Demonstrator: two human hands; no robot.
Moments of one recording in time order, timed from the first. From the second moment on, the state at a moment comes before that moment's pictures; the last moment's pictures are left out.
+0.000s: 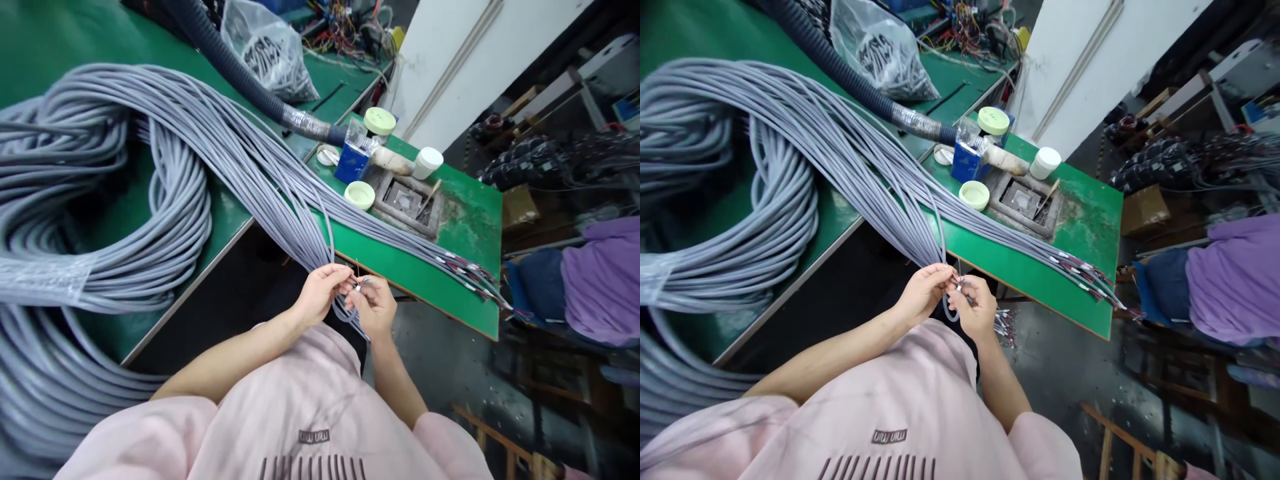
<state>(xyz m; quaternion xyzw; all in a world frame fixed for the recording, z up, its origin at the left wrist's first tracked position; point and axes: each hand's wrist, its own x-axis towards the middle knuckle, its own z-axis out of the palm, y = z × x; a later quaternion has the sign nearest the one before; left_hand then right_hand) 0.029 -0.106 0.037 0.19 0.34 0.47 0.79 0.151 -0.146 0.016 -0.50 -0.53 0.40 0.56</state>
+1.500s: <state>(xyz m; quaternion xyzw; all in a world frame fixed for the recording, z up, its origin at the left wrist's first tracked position) 0.023 -0.018 0.060 0.23 0.22 0.32 0.89 0.153 -0.107 0.067 -0.55 -0.58 0.36 0.48</state>
